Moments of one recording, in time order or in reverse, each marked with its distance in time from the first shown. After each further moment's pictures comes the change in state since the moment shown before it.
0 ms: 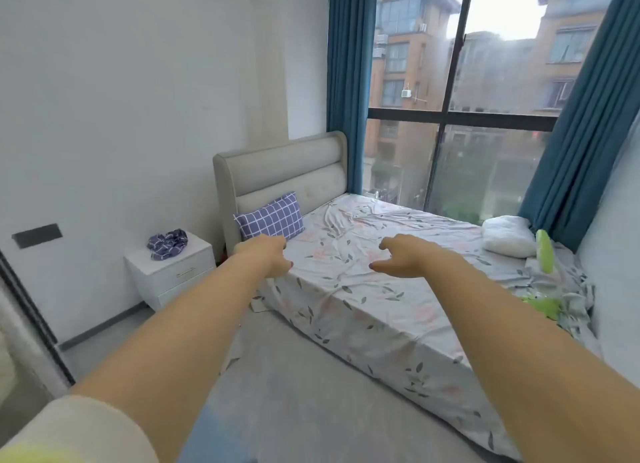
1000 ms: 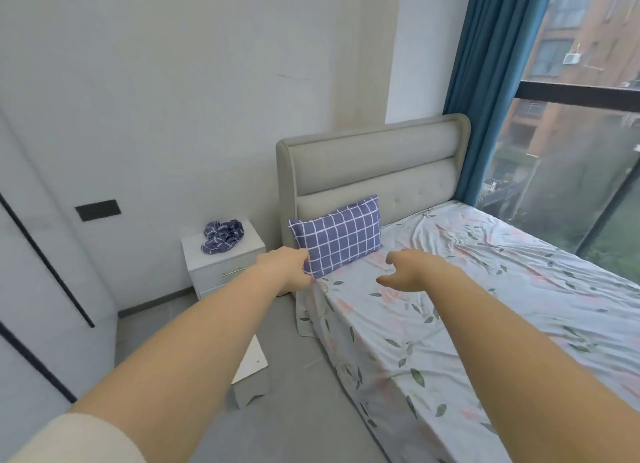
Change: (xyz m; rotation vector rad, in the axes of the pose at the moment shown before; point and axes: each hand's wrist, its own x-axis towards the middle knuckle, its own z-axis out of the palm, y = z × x) left_hand 0.477 -0.070 0.013 -0.071 -0.154 -0.241; right_hand 0.588 0.000 -0.008 -0.126 -0.161 -0.333
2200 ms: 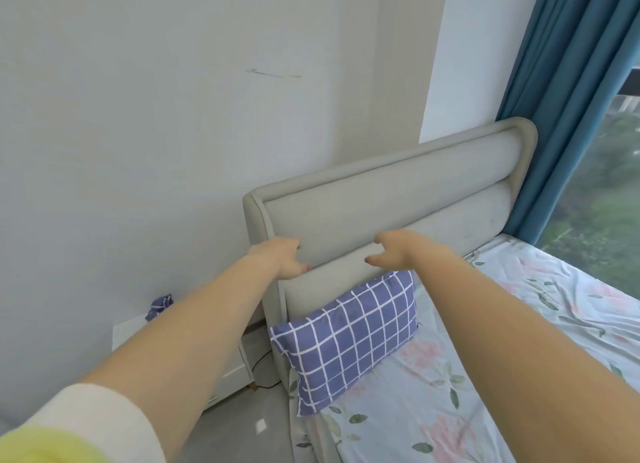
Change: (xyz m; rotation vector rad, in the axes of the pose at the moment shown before) left_hand 0.670 -0.142 -0.151 -0.010 -0.007 -0.040; right_hand 0.685 0.056 -0.167 0.074 0.025 -0.017
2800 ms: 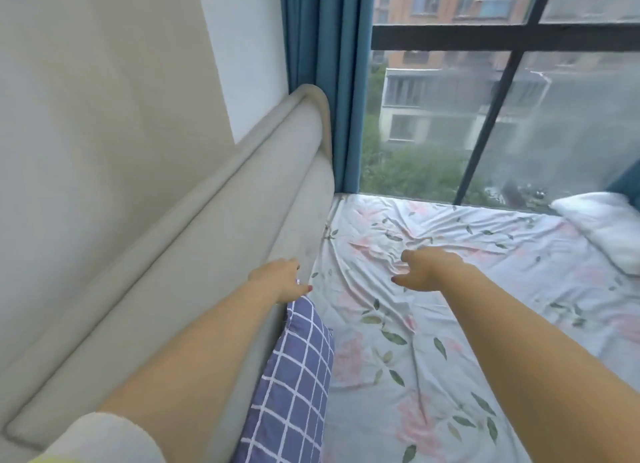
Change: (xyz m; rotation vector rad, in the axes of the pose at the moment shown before) left_hand 0.320 0.195 0.017 0.174 -0.173 0.696; right_hand 0.061 0.193 0.033 0.170 -0.109 0.860
